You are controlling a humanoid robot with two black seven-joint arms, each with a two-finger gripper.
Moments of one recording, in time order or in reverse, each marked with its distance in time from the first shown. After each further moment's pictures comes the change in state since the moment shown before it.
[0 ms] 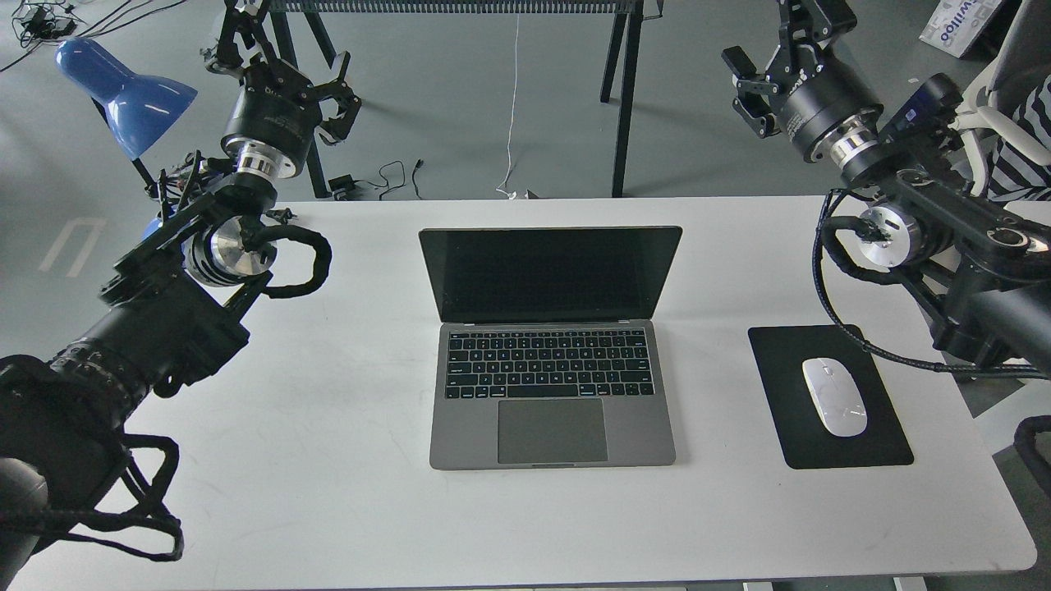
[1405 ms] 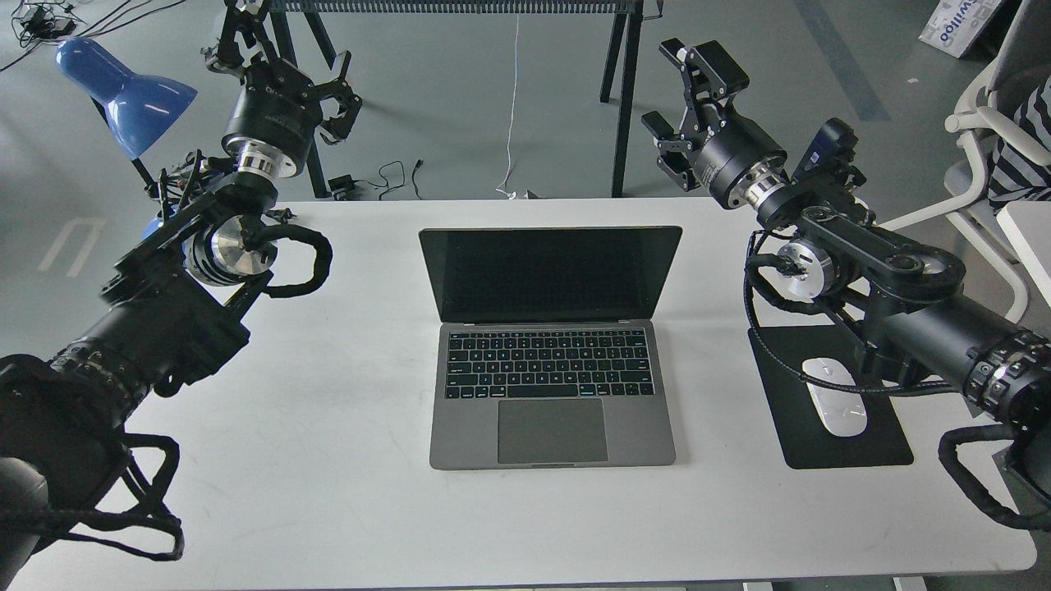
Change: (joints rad) left arm 0.000 0.000 0.000 0.000 0.001 0.000 0.000; right arm -0.018 0.170 -0.089 -0.081 -0.003 -0.003 -0.036
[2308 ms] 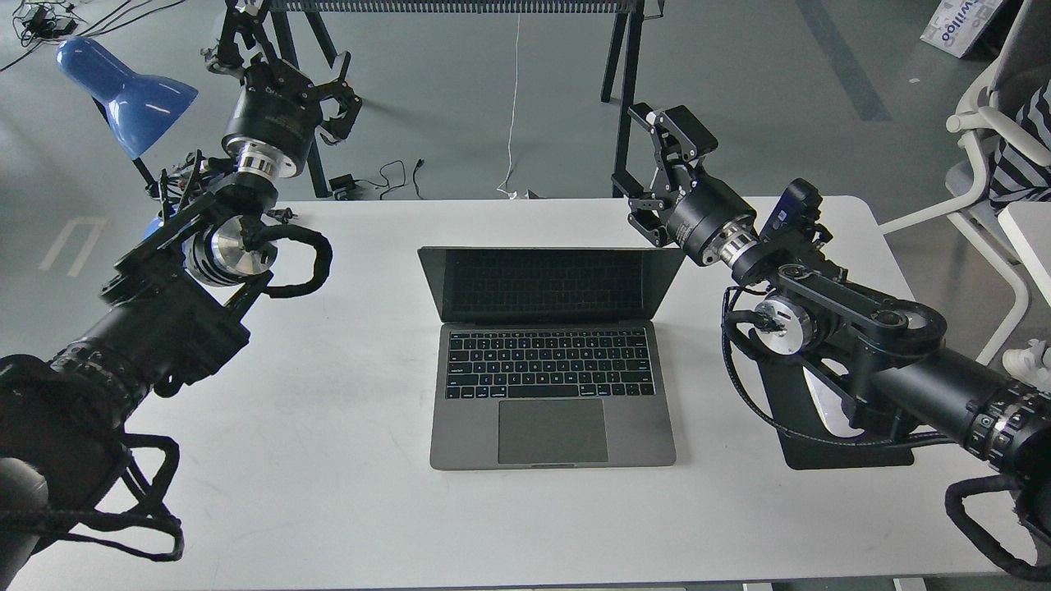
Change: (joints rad) left arm 0.000 0.000 0.000 0.000 -0.003 0.001 0.000; right arm -0.123 -0.051 -0.001 0.230 0.001 -0.086 -0.003
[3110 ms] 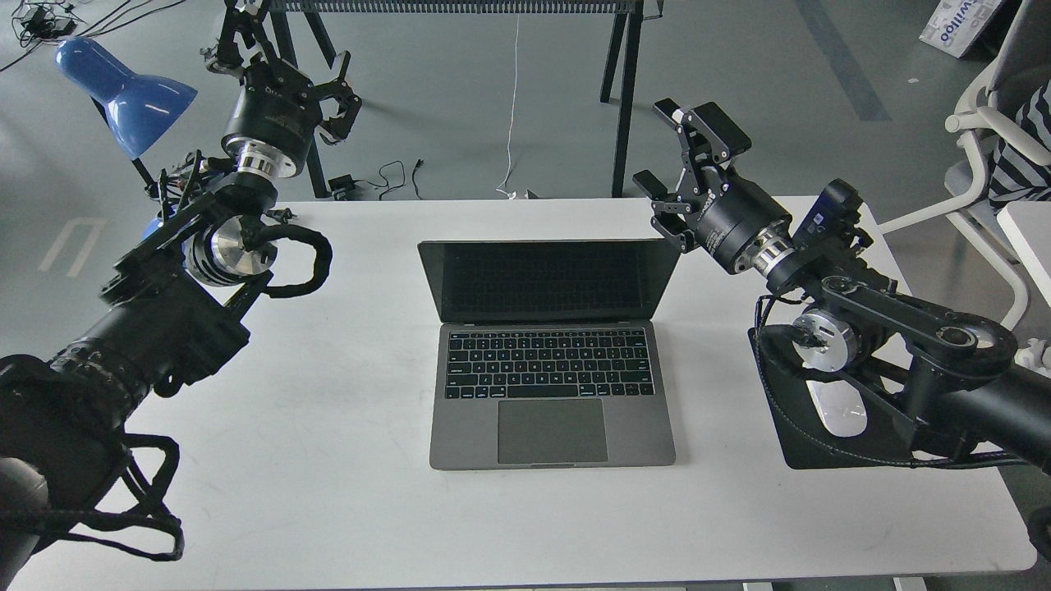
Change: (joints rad) left arm -0.001 -0.001 0.000 0.000 0.000 0.000 0.000; right arm -0.058 -0.163 0.001 0.252 0.002 -0.087 -0.020
